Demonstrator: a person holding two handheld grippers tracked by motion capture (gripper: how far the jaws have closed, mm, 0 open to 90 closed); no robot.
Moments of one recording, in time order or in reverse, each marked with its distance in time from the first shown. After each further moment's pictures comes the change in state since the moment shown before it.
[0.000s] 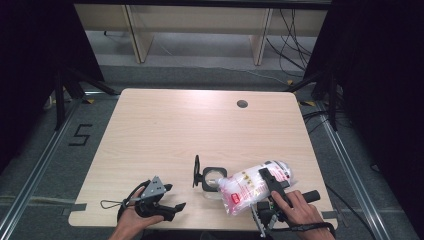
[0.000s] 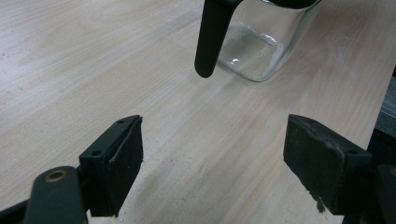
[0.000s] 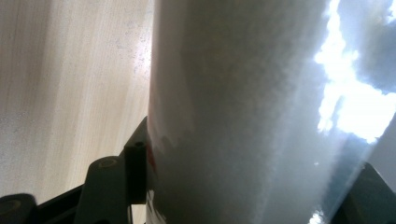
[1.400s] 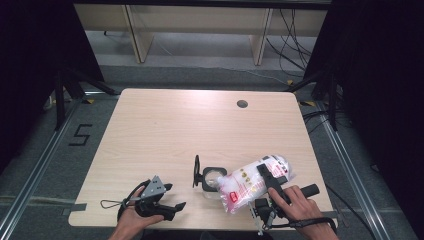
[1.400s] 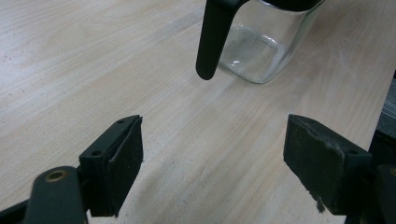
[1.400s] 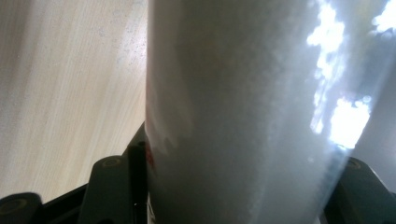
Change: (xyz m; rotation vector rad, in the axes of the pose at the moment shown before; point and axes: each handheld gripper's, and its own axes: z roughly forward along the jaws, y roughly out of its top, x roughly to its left) left arm 0.000 0.001 0.000 -0.006 0.003 0.004; right arm -0.012 0.002 0.002 0.010 -0.032 -0.095
